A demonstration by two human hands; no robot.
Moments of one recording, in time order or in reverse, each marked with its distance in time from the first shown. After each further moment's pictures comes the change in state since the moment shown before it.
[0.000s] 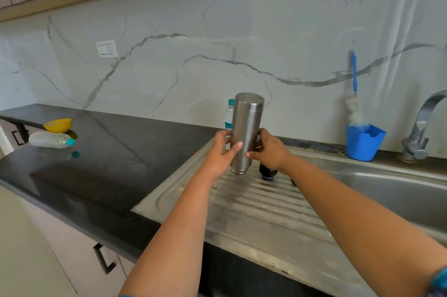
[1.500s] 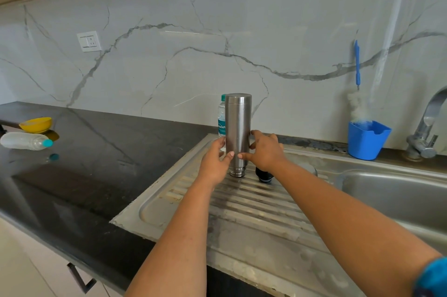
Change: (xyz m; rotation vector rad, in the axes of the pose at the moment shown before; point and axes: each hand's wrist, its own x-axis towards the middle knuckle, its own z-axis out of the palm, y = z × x) left_hand 0.028 -0.043 0.016 0.215 0.104 -0.037; right_hand 0.056 0.046 0.035 -0.261 0.178 0.073
